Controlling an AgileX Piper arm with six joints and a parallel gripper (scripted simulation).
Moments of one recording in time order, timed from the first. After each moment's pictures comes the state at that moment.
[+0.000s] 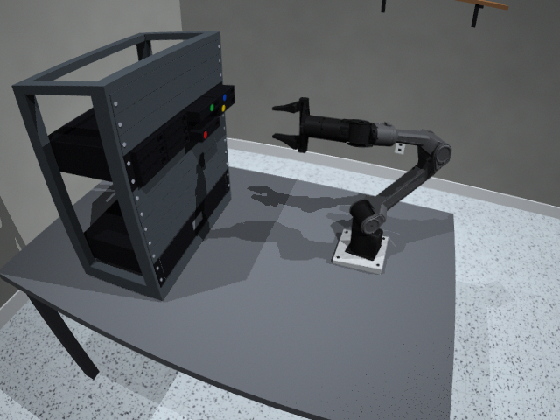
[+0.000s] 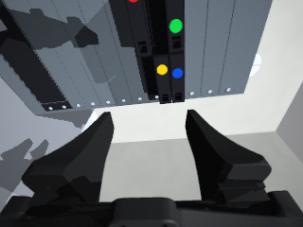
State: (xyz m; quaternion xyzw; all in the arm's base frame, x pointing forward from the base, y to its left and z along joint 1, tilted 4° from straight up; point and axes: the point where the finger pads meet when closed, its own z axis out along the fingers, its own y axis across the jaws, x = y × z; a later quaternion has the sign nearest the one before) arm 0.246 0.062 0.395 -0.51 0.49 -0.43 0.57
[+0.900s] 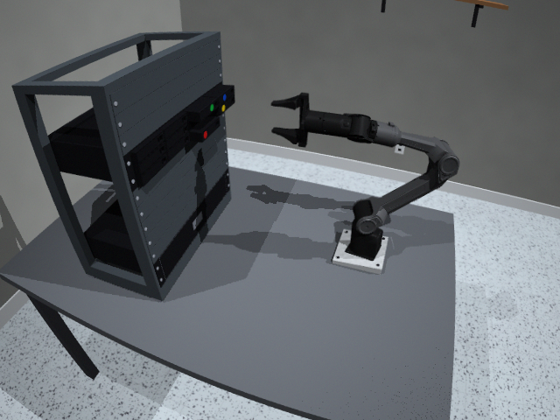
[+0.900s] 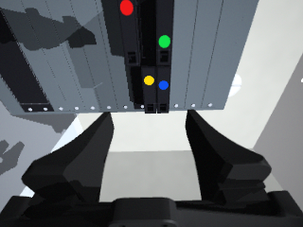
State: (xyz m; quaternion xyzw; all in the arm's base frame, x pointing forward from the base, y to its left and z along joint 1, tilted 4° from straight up) arm 0.244 0.068 0.412 -0.54 0.43 -0.45 0.57
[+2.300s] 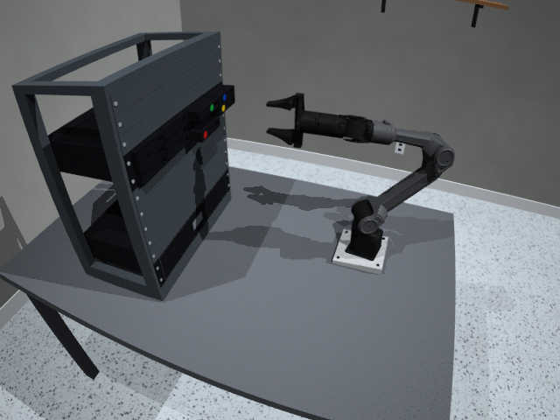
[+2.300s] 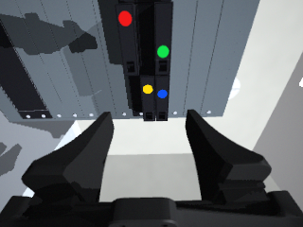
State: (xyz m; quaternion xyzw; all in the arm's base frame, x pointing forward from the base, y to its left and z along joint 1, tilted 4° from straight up) arm 0.251 0.081 0.414 -0.54 0.42 -0.45 0.58
